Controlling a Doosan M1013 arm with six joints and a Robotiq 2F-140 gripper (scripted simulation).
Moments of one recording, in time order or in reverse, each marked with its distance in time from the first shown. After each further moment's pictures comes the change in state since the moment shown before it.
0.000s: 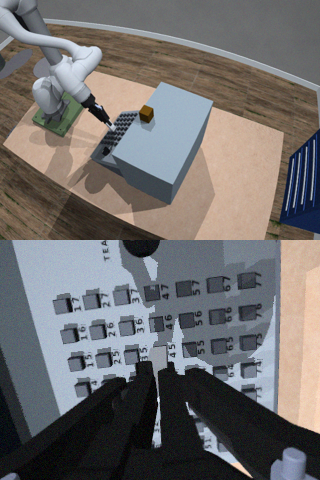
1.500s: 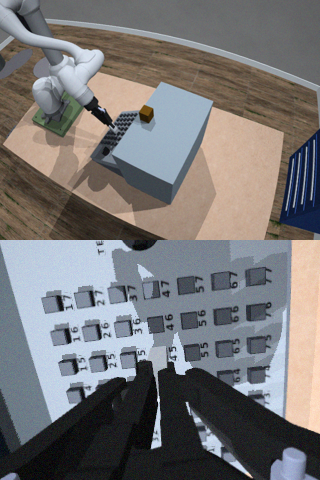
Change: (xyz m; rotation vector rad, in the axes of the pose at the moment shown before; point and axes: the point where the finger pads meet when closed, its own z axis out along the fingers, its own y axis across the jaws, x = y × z) arm -0.002 0.000 0.022 0.000 -0.002 -0.003
